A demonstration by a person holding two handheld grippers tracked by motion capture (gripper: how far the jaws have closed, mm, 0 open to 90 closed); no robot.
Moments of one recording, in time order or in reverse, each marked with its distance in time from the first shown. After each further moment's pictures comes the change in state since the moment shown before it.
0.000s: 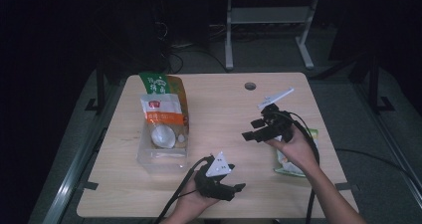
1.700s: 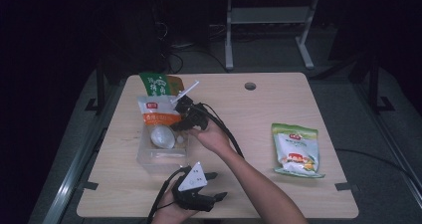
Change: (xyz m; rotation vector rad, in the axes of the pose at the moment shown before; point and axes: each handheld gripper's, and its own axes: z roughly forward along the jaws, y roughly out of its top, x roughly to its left) left arm -0.005 -0.036 -0.051 -0.059 0.012 0.005; right arm 0.088 0.129 0.152 0.018 0.109 -0.166
